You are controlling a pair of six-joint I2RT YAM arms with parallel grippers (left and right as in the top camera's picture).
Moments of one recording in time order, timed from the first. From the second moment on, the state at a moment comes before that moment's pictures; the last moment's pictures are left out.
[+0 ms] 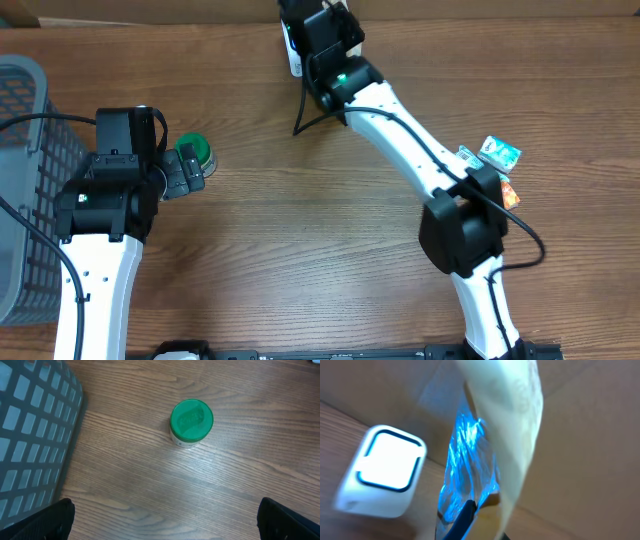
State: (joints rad) left arm 0.00 1.22 1.26 -1.06 -0.21 -0.25; right arm 0.58 2.28 2.10 -0.30 0.69 -0.41
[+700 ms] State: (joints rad) left arm 0.00 1.22 1.26 -1.06 -0.21 -0.25; right arm 0.59 2.45 2.10 -0.17 0.73 -0.87
